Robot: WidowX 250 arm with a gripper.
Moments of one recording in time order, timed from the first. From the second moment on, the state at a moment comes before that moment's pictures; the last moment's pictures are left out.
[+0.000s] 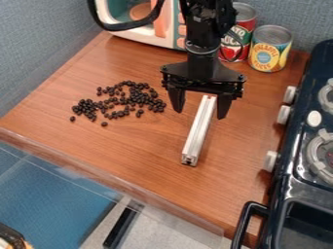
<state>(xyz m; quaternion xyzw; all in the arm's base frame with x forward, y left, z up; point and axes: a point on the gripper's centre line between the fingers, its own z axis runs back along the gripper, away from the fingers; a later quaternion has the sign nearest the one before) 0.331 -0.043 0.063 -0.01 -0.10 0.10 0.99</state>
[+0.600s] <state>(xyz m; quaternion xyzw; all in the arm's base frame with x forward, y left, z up) 0.325 -0.042 0.047 -0.01 -0.09 0.10 0.99</state>
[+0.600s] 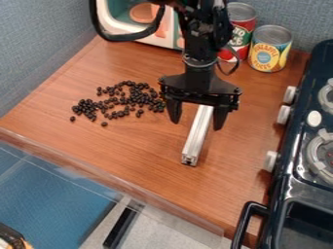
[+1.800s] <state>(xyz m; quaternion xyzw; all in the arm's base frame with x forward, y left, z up) 0.333 -0.059 0.012 -0.03 -0.07 0.07 1.00</state>
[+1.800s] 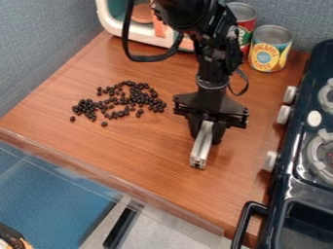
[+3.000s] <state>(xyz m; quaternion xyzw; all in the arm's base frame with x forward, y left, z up) 0.298 0.113 0.045 -0.03 -0.04 0.10 0.99</state>
